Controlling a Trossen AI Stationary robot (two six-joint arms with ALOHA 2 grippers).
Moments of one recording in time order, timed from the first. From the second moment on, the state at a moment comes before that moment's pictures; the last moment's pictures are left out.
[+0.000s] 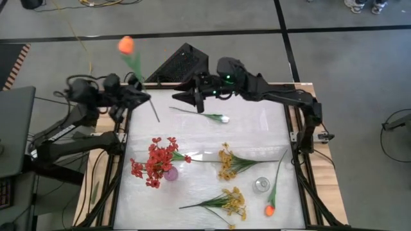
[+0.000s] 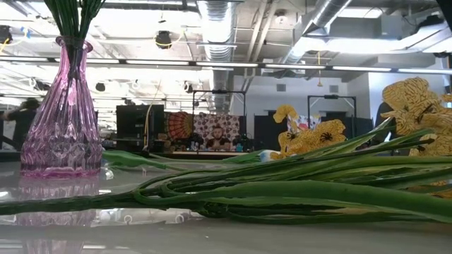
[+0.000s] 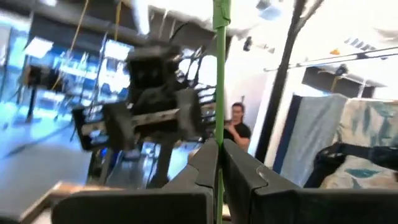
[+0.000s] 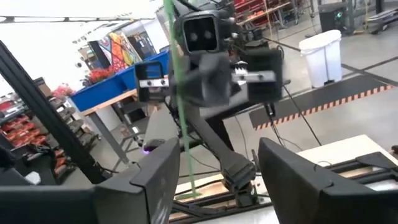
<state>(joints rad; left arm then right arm) 0.59 0.67 0.87 0.26 0.67 -0.53 -0.18 1.83 2.00 -0.17 -0.29 0.38</state>
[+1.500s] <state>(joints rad) -0.19 0.88 0.87 0.62 0.50 -0.53 -0.03 1.72 2.00 -0.80 -0.29 -0.06</state>
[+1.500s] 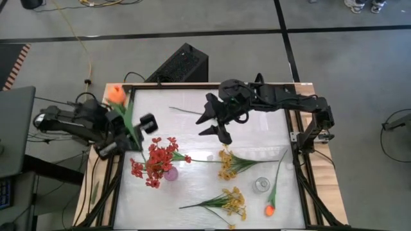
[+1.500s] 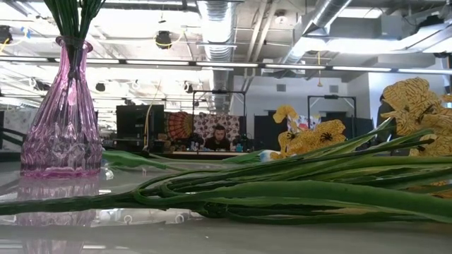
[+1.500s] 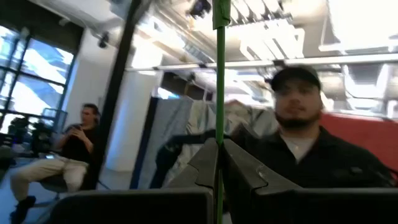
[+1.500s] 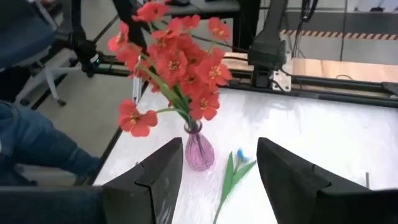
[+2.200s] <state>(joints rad) -0.67 0.93 0.87 0.34 0.18 -0.24 0.11 1.72 1.99 -0.76 -0.14 0.25</state>
